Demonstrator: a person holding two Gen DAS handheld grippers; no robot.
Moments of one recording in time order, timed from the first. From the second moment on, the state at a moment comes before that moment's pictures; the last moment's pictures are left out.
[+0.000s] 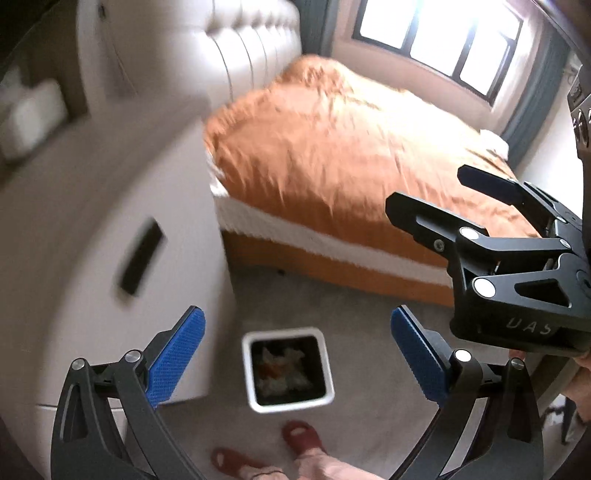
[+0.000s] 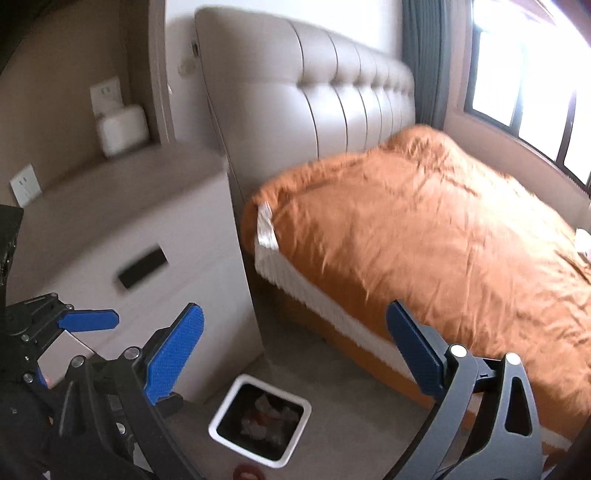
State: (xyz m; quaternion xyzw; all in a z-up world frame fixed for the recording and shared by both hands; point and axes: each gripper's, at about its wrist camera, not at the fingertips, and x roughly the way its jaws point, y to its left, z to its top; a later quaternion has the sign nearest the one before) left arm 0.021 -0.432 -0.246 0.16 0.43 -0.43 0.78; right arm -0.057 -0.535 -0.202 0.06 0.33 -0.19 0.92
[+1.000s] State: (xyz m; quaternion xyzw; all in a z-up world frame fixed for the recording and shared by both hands) left arm 0.015 -0.037 -0.021 0.04 0.26 -0.12 0.96; right arm 0.018 -0.194 -0.007 0.01 0.16 0.10 0.98
